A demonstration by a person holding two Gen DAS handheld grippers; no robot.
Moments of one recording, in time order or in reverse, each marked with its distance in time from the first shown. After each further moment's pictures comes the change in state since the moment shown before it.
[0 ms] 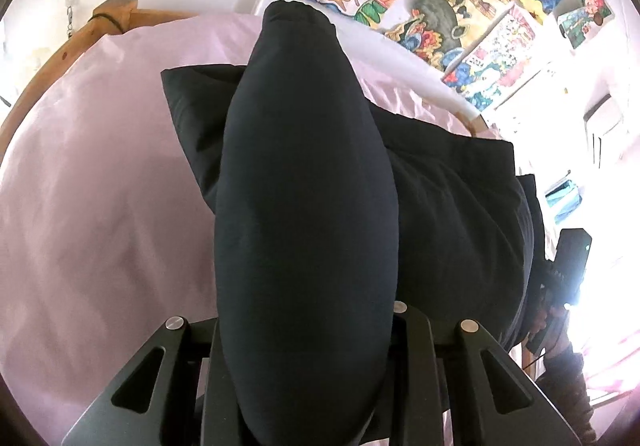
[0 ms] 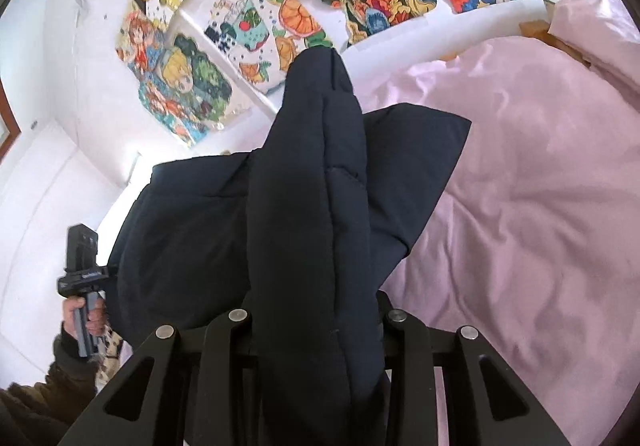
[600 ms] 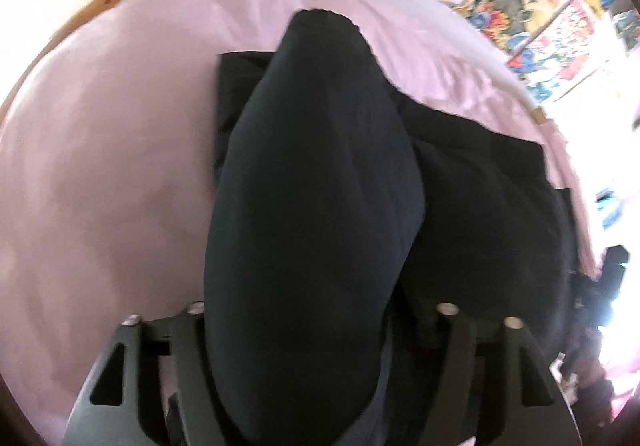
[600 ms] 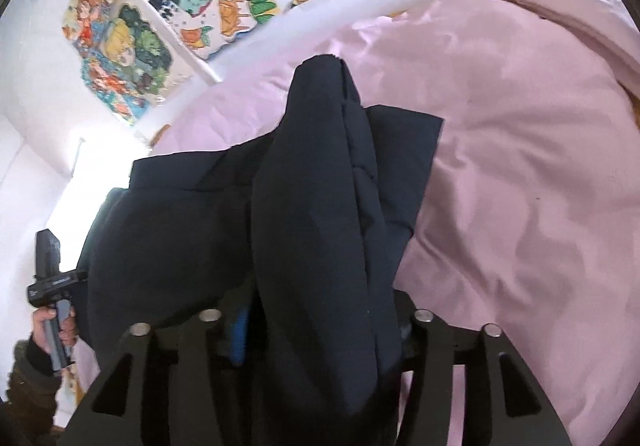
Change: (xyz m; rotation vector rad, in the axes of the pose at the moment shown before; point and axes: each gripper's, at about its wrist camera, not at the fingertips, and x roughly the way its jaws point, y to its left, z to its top) left arm 0.063 0.033 -0.017 -0.094 0.053 0.191; right arm 0.033 -0.026 -0.037 0.064 0.064 -0.241
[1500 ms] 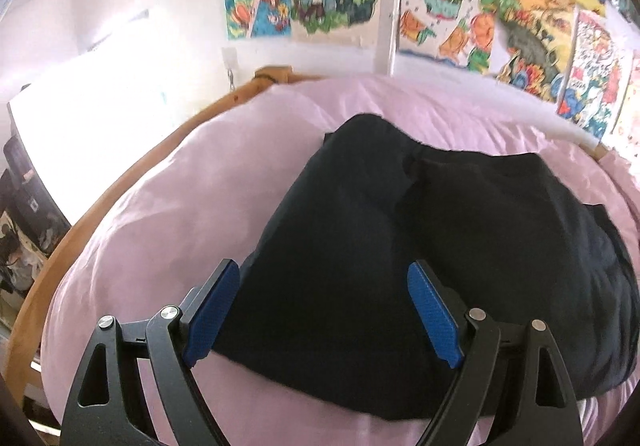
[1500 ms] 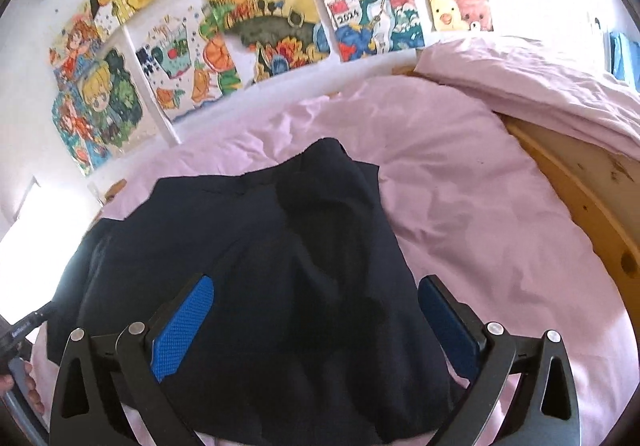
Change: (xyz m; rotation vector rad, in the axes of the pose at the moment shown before) left arm -0.068 -0.076 -0.120 -0.015 -0.461 0.401; right arm -0.087 0.070 -0.101 0.043 -0.366 -0.255
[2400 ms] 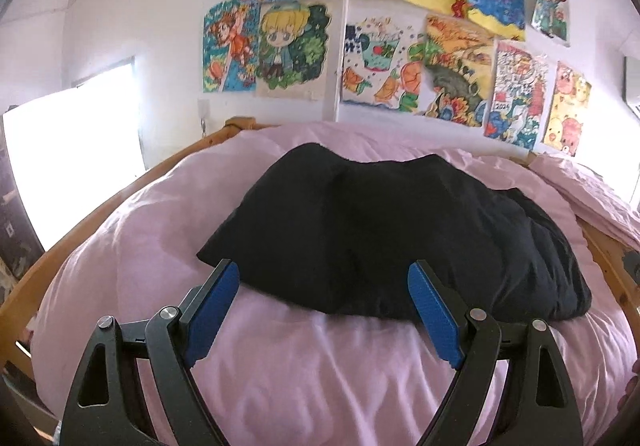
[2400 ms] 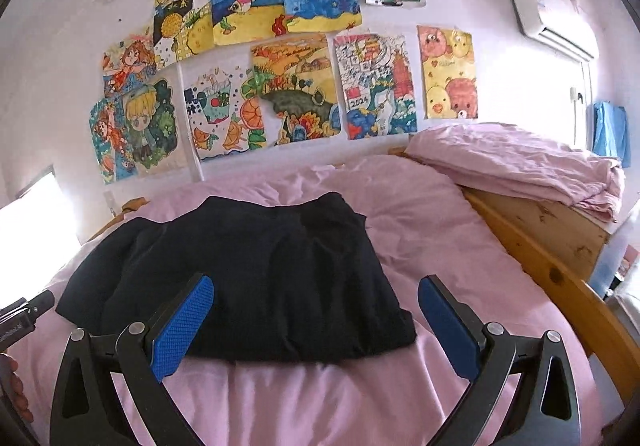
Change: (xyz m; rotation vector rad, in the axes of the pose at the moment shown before) left arm -0.113 -0.009 -0.085 0.054 -0.226 -0.160; right arm -0.123 0.027 -0.072 -0.163 -0.287 -0.049
